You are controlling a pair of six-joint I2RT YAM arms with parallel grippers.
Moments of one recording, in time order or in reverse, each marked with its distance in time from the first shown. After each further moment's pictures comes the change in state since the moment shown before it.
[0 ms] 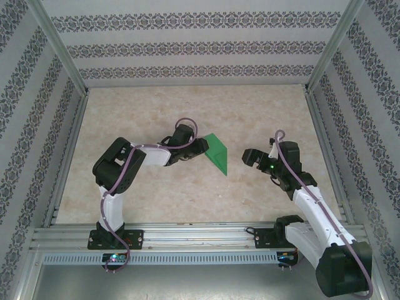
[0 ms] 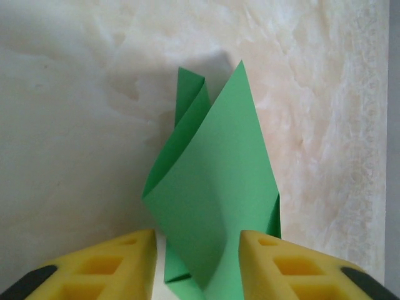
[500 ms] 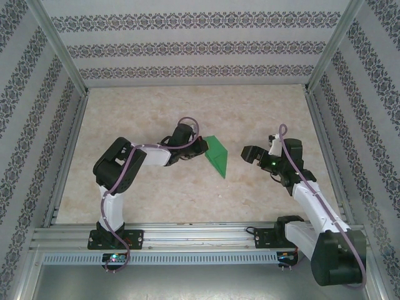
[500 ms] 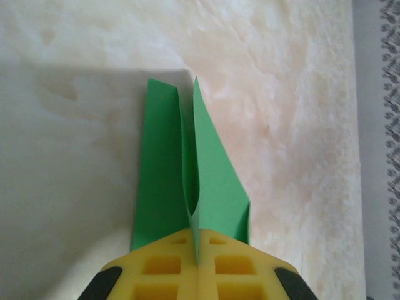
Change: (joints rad) left arm 0.008 -0.031 -0.039 0.067 0.095 0.051; right arm -0.078 0.106 -0.013 0.159 -0.282 0.022
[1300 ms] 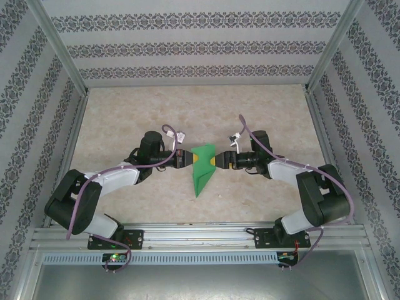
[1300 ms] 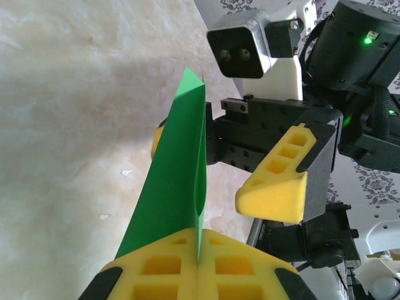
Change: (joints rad) left arm 0.086 -0.507 -0.375 0.059 0.426 0.246; right arm 0.270 0.521 0.113 0.367 -0.397 -0.071
